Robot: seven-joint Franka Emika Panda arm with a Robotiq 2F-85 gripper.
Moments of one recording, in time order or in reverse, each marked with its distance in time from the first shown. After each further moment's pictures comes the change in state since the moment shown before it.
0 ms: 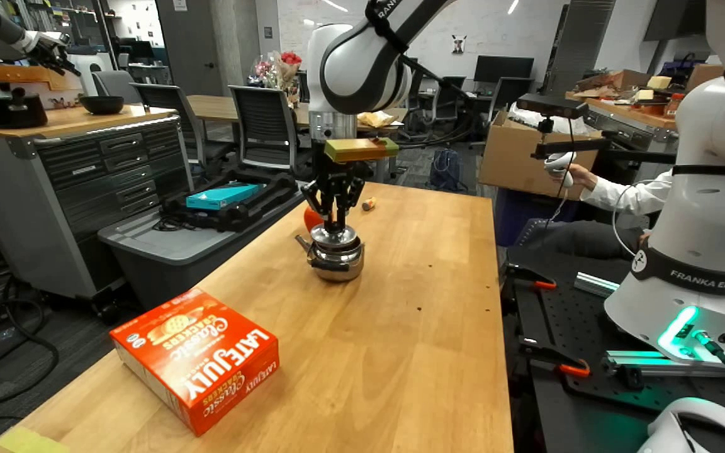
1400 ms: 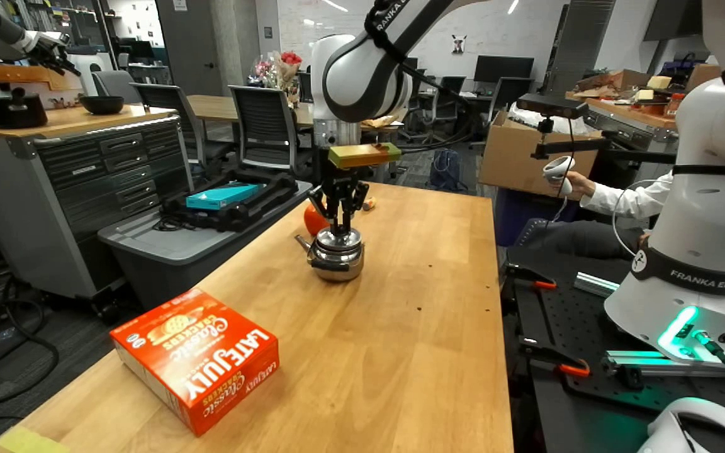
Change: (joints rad) arm -0.005 0.023 -0.021 -0.001 -0.001 0.000 -0.001
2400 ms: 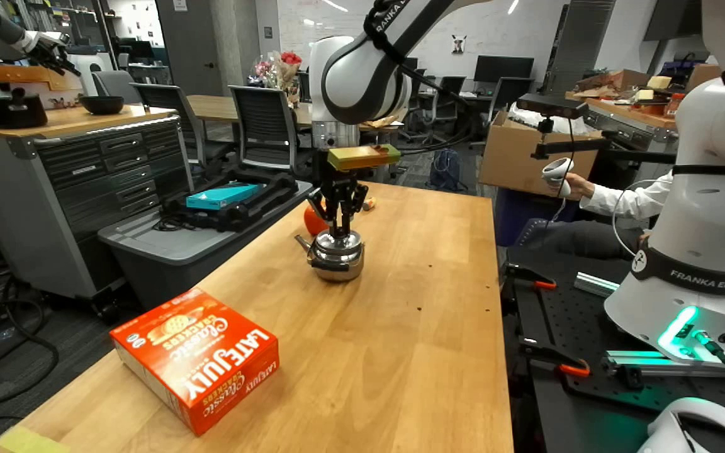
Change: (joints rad) arm 0.005 0.004 0.005 0.000 0.000 0.000 0.000
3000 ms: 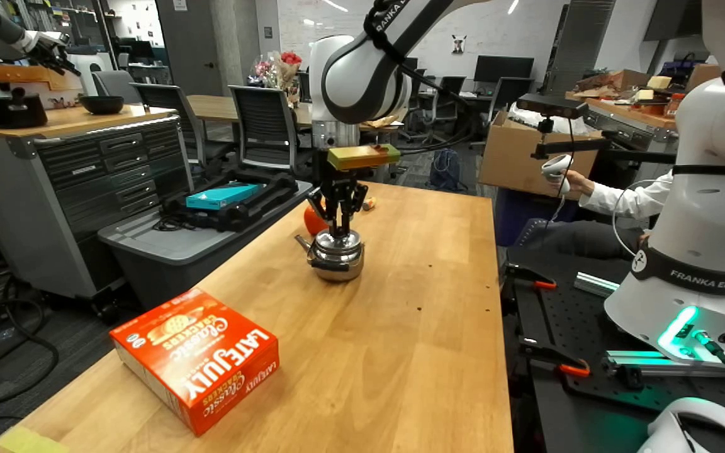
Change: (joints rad) arm 0.000 0.000 0.000 0.001 0.000 0.002 0.000
